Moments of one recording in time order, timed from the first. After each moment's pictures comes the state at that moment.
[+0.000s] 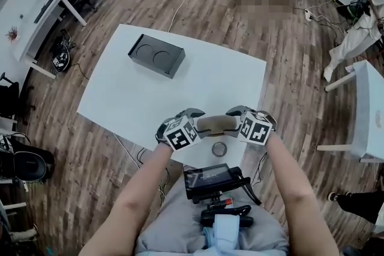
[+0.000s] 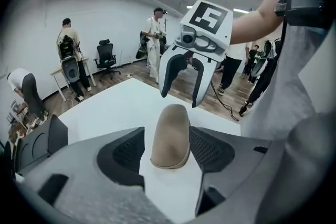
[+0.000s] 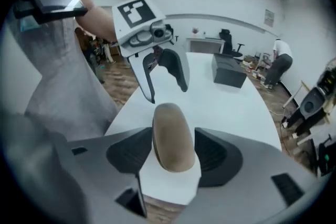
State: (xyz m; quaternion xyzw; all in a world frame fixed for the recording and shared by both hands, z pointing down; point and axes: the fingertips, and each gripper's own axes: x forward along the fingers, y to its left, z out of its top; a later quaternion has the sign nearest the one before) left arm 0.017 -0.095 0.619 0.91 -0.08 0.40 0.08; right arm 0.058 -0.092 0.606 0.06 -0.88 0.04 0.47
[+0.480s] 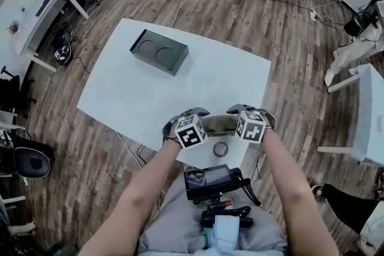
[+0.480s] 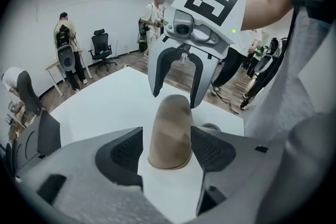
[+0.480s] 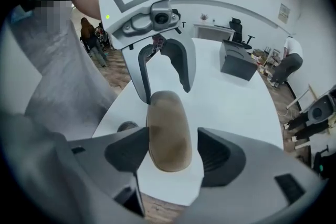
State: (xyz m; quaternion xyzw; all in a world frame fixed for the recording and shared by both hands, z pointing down) left arm 0.028 -0.096 0.647 0.89 -0.06 0.44 0.09; right arm 0.056 -0.098 0.635 0.02 -0.85 0.03 0.53
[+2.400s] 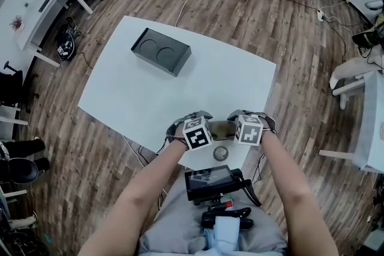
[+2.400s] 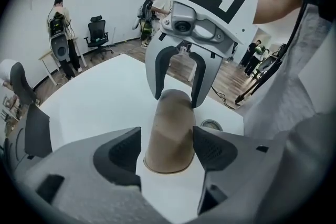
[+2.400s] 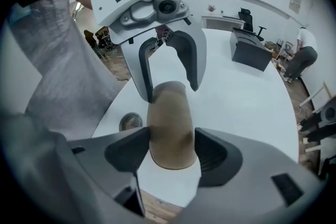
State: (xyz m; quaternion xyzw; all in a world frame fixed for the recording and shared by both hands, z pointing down) left arm 0.038 -0.091 0.675 0.86 -0.03 0.49 0.12; right arm 0.063 -0.090 0.662 -0.04 -0.83 0.05 0.55
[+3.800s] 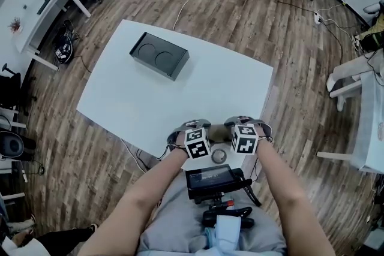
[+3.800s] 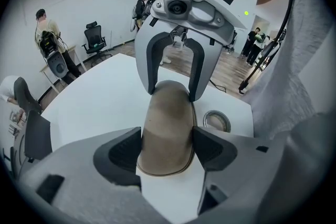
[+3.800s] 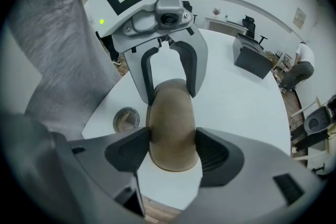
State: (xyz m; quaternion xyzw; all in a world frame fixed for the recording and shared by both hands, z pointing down) left arm 0.035 -0.078 0.707 0.86 -0.04 0.51 0.06; right arm 0.061 -0.080 0.676 -0.03 -0.83 0.00 0.56
